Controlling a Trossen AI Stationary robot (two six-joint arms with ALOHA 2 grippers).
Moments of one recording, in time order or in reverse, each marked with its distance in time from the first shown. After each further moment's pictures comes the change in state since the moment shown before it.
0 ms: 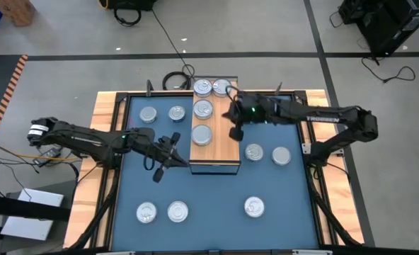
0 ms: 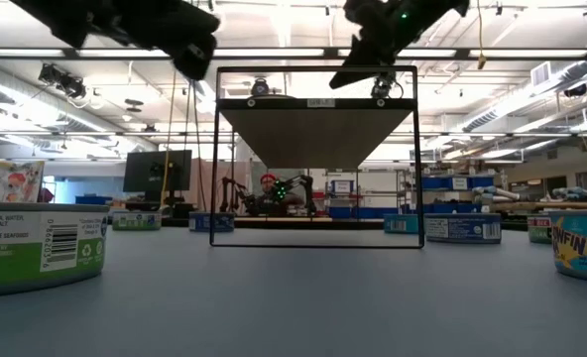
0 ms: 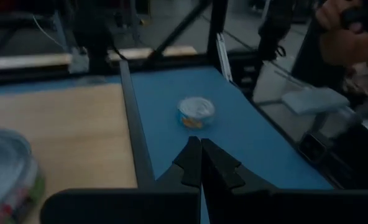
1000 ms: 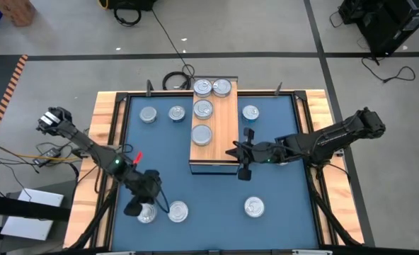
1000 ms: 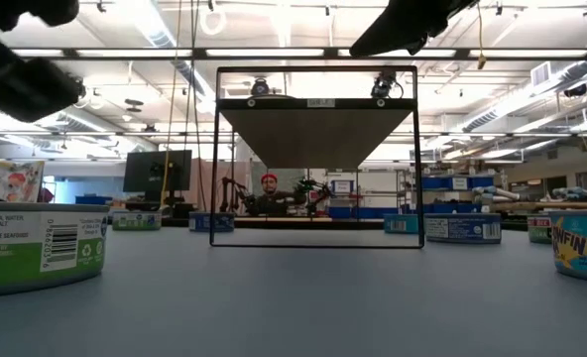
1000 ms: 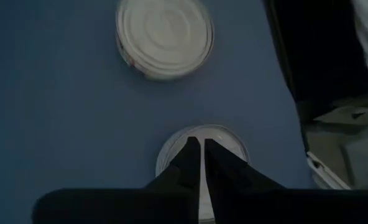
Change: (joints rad) left arm -0.530 0.109 0.125 -0.744 -0.109 -0.469; right arm 0.472 -0.076 -0.194 0.133 0.309 0.169
